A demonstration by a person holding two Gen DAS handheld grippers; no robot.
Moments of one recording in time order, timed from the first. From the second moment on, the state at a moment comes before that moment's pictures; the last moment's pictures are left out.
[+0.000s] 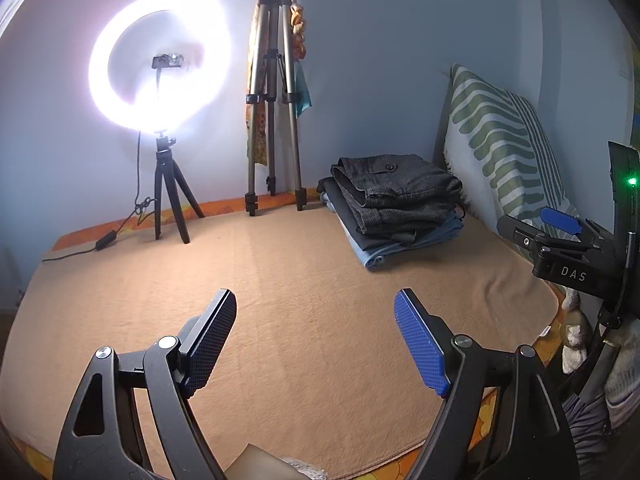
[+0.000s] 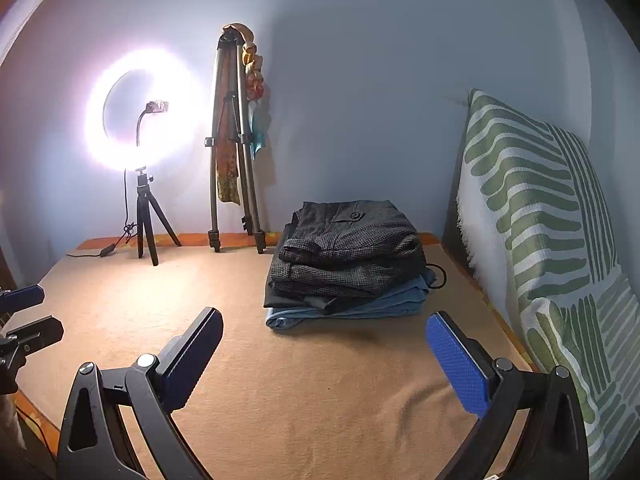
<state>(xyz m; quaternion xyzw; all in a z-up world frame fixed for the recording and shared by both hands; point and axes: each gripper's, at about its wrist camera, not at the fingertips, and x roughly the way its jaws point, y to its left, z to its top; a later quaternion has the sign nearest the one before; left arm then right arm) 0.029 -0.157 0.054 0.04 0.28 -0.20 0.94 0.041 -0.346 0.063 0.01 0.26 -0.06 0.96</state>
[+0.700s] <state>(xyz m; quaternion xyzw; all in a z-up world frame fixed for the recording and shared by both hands) 0.027 -0.157 0.053 0.04 0.28 -0.21 0.94 0.040 -0.341 0.064 0.00 0.26 -0.05 0.96</state>
